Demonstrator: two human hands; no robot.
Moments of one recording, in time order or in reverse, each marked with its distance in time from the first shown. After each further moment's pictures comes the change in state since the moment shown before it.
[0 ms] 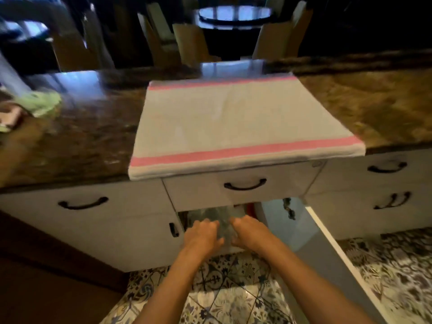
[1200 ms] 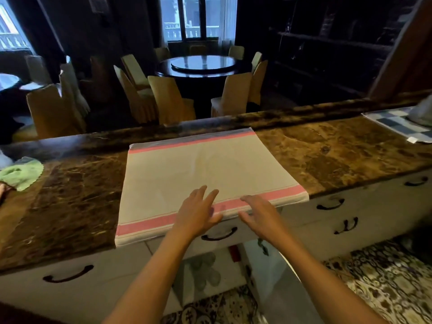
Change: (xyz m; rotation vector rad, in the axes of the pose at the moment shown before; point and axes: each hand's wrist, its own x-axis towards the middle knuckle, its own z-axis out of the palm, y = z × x) left_hand 0.002 0.062 -0.200 0.022 0.498 0.369; right_hand -0.071 0.039 -0.180 0.219 0.583 0.056
